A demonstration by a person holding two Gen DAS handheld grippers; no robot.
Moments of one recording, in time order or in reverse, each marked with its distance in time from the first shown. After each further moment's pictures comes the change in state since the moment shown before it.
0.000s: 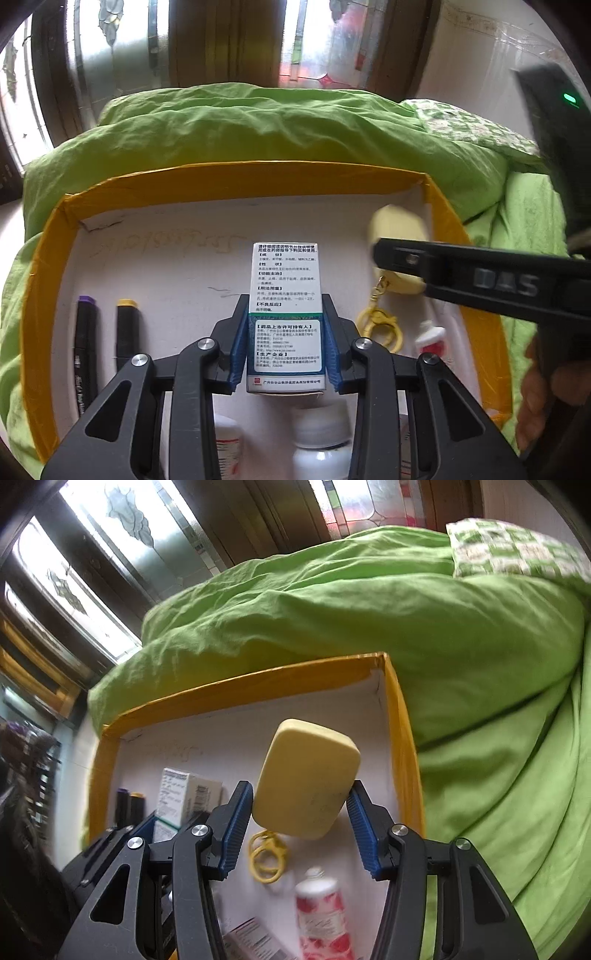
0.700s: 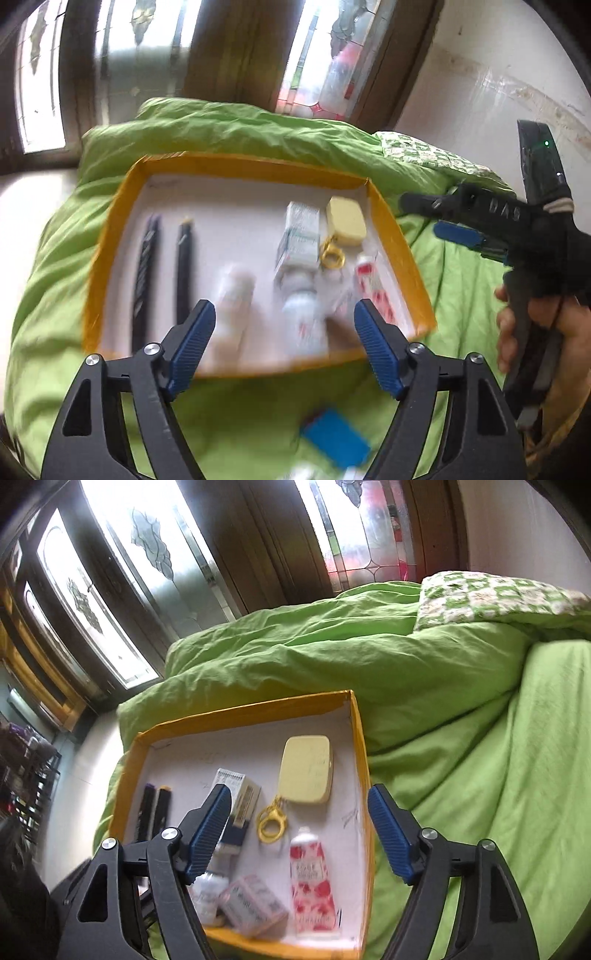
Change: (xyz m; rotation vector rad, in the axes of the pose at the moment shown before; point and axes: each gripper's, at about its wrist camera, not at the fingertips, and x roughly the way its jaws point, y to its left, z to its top) left arm -0.121 0.026 -0.085 -0.120 -0.084 -0.096; right arm -0.089 -0.004 -0.035 0.004 -0.181 0.031
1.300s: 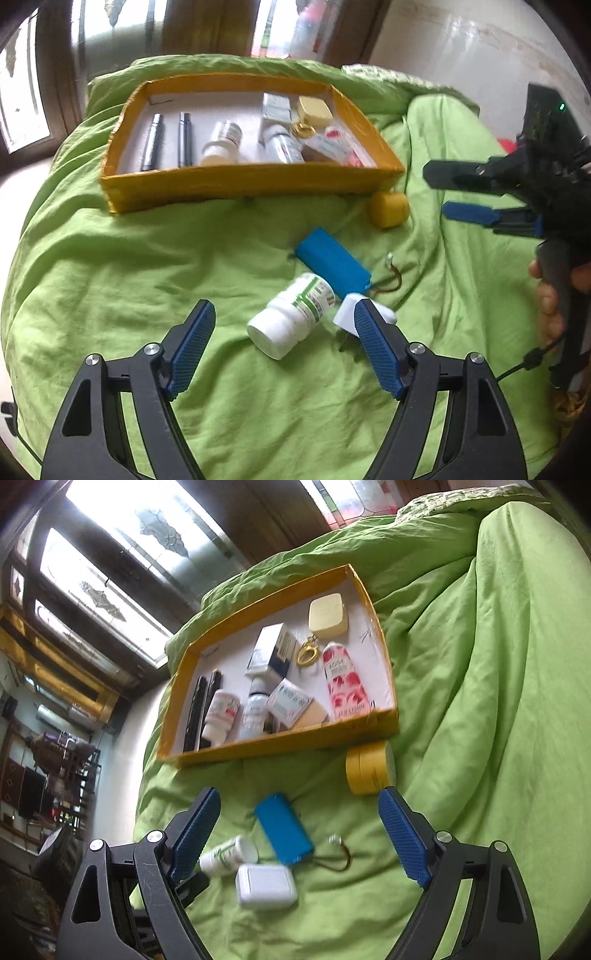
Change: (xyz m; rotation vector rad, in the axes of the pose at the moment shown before) left arm -0.027 -0.012 -0.096 0.158 0.161 -0.026; right arm -0.051 0.000 -0.125 0.112 0.151 0.144
